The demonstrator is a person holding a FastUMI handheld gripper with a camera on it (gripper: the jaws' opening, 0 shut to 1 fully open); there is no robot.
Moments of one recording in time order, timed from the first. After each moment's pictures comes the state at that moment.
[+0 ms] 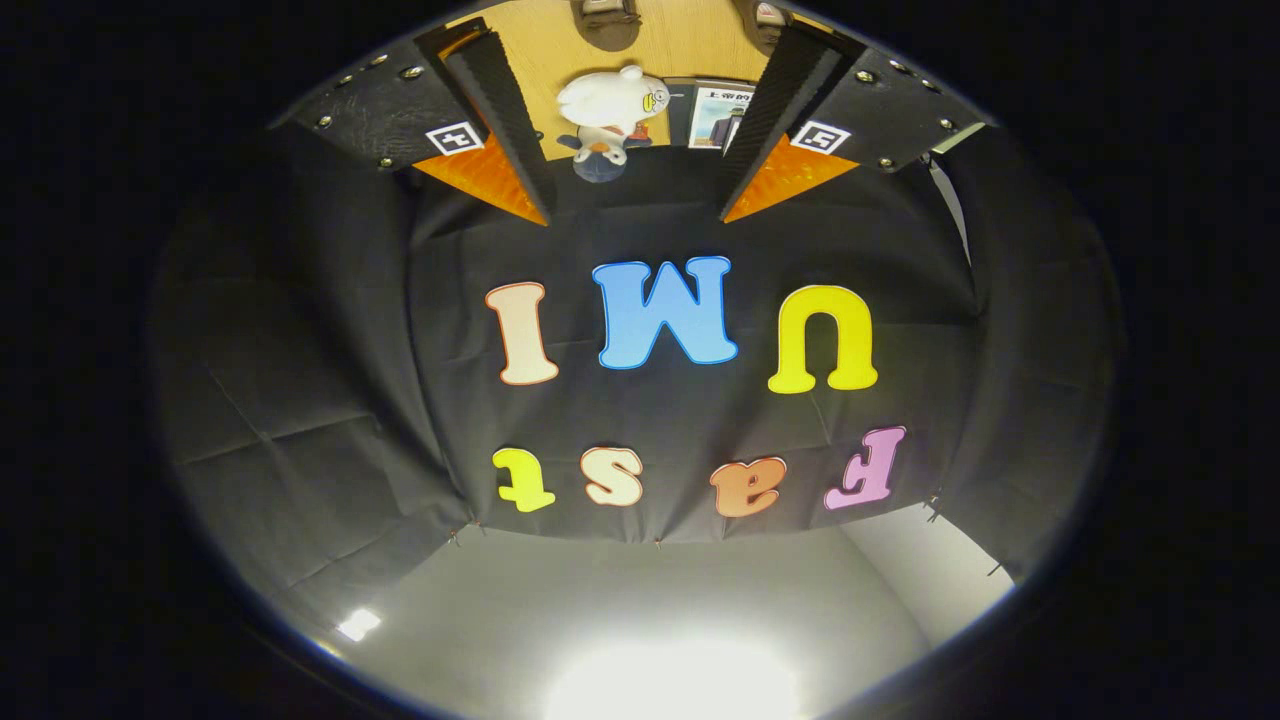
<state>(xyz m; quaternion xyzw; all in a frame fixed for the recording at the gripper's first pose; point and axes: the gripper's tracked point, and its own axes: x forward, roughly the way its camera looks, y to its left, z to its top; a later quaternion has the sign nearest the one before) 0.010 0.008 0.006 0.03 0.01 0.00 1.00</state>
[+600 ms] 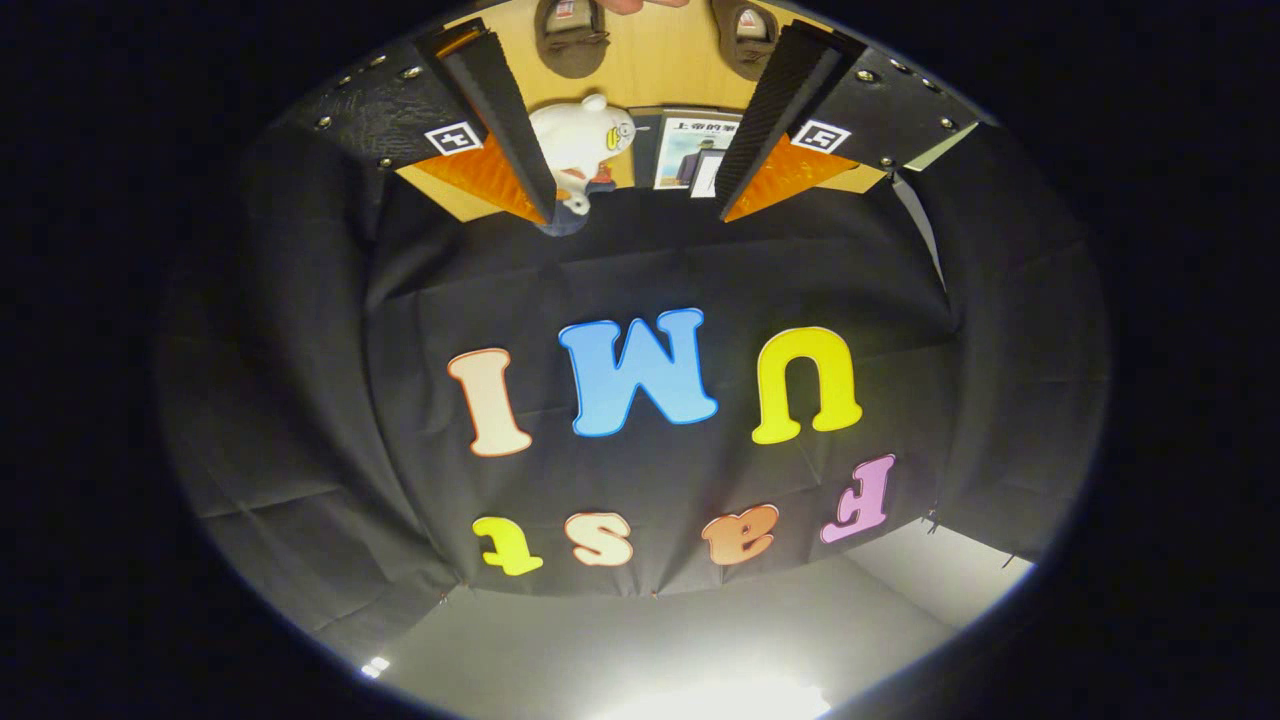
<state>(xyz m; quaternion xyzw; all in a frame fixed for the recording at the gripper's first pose) 0.040 0.046 -0.076 0.08 0.09 0.09 0.99</state>
